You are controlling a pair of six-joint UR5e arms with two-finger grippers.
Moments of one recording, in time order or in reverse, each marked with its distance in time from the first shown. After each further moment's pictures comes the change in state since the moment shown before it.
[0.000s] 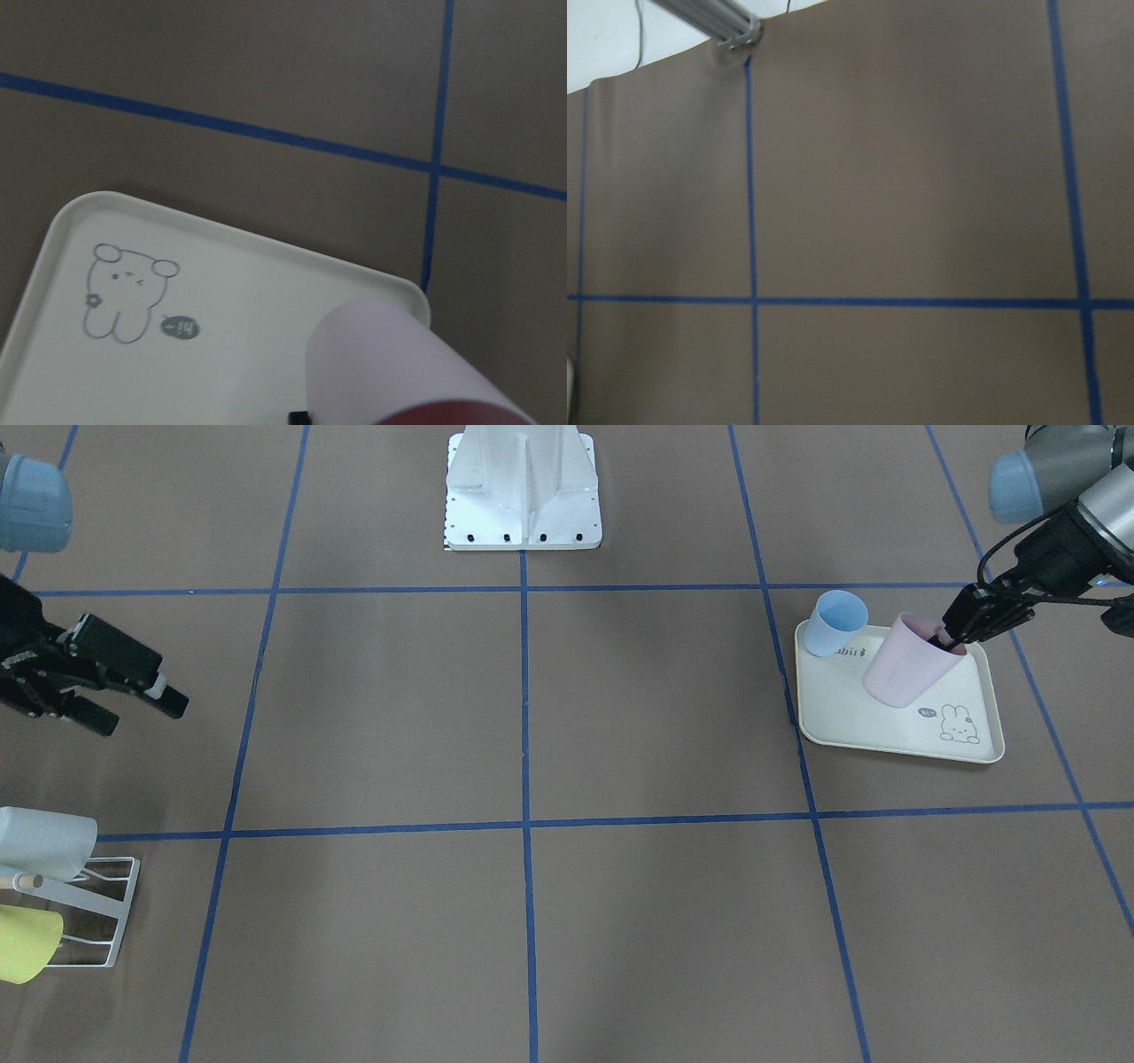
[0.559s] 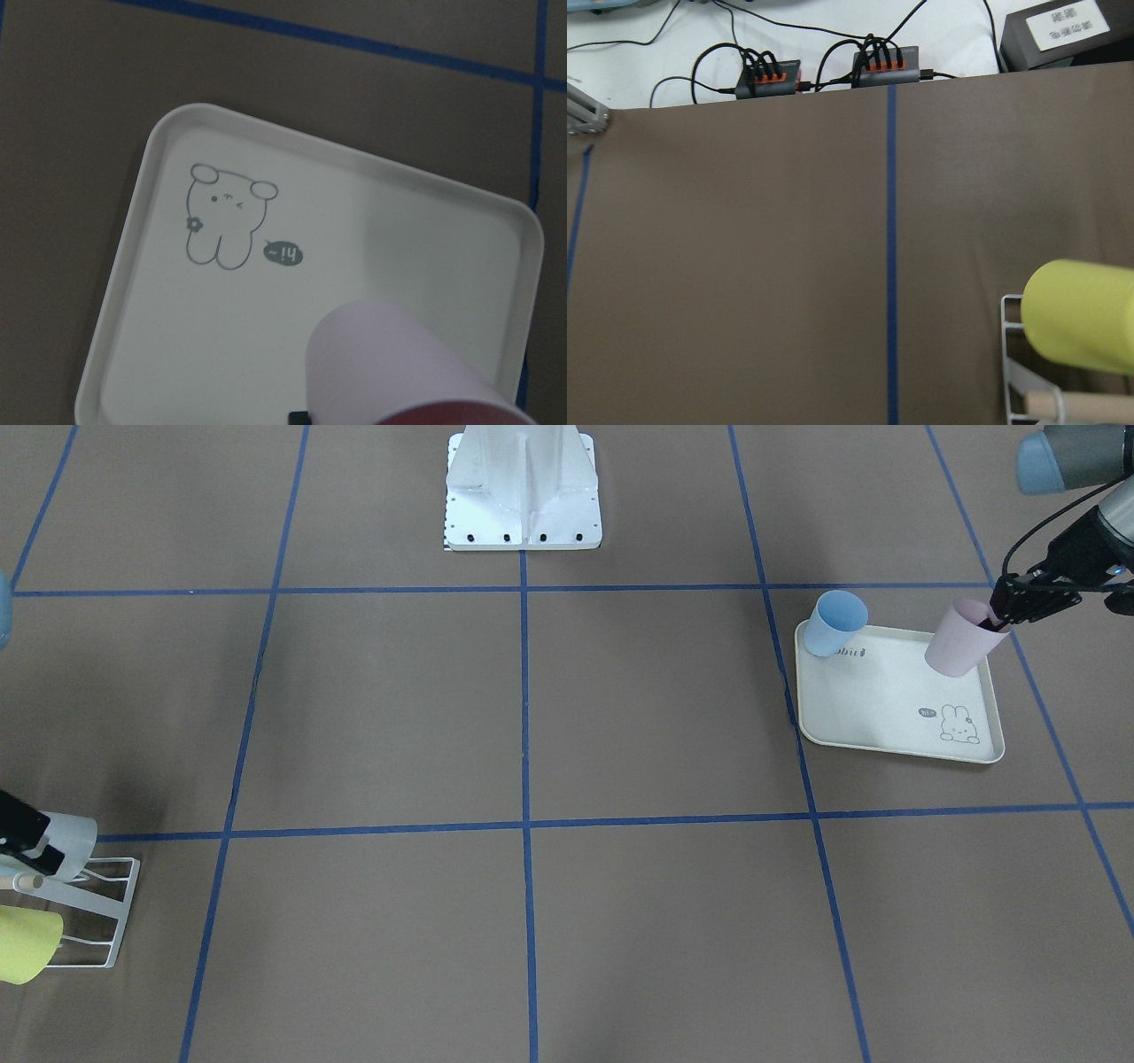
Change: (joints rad) left arm -0.017 0.293 0.022 0.036 0.080 0.443; right arm 0.057 0.072 -0.216 -0.079 -0.240 -0.271
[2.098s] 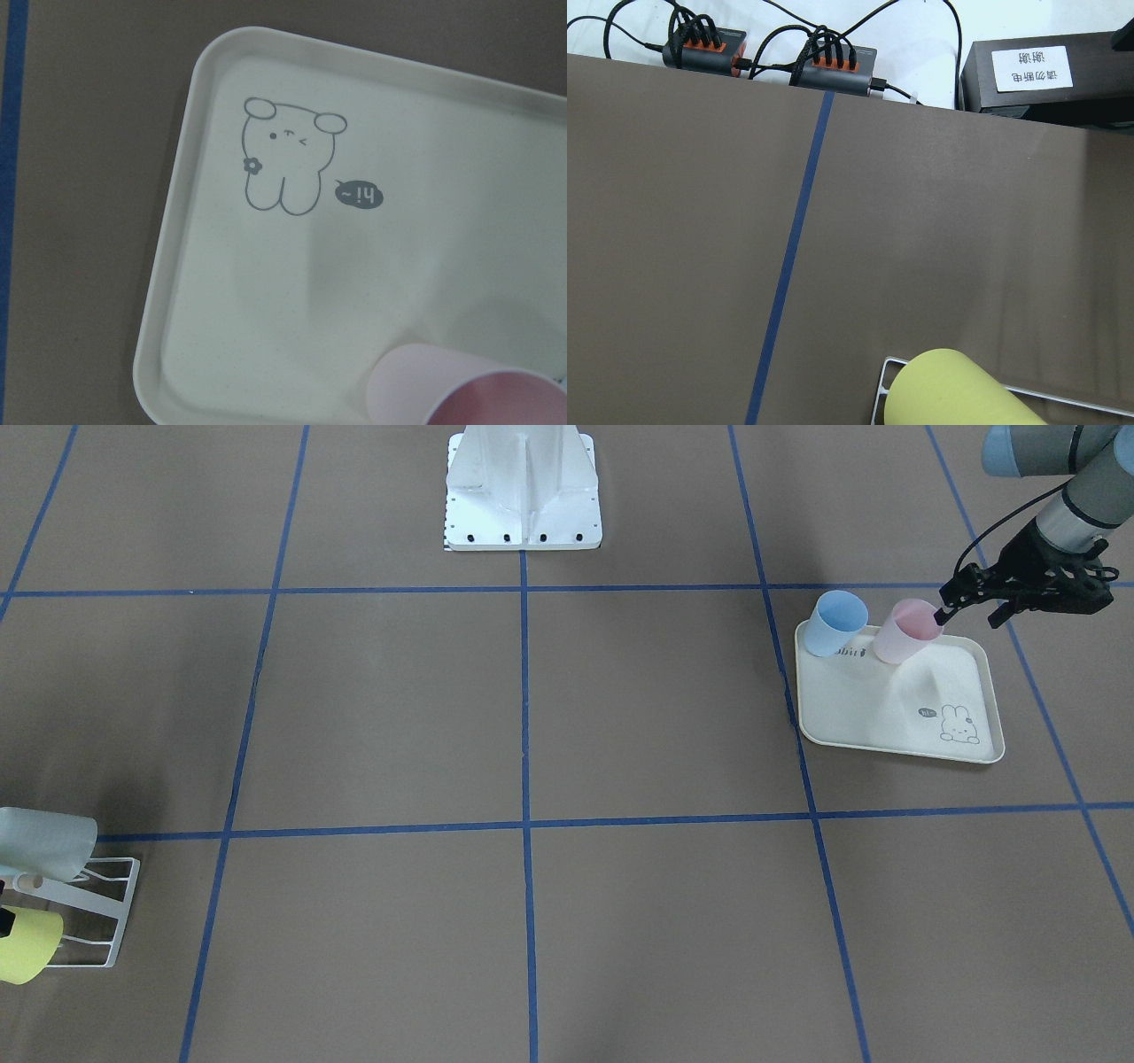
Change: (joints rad) left arm 0.251 0.171 0.026 -0.112 0.234 0.047; right arm 0.059 0.122 -0.313 -0.012 -0.020 -0.391
